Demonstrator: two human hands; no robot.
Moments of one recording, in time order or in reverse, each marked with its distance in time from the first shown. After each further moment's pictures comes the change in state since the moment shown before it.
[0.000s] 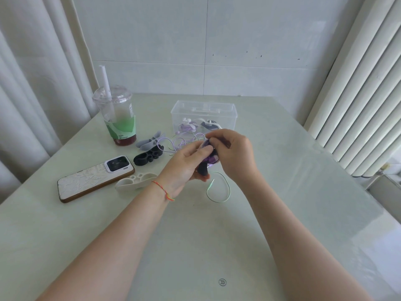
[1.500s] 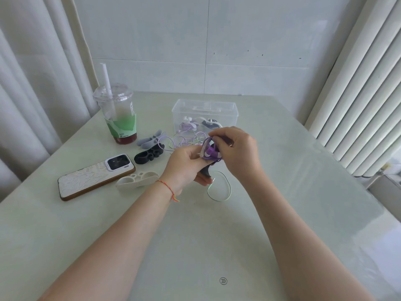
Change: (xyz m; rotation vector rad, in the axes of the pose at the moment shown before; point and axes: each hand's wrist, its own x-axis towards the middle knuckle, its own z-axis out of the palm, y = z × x) left_hand -0.005 0.002 0.005 0.167 0.125 -0.009; right_hand 0.004 0.004 -0.005 -0.141 0.057 -0.145
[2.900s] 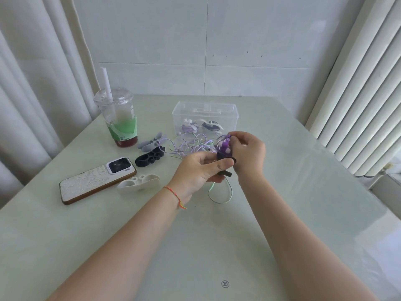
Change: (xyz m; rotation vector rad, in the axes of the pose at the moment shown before) left_hand -0.004 0.002 0.018 -0.167 -0.104 -0.064; right_hand 0.005 0.014 0.003 0.211 0.244 0.462
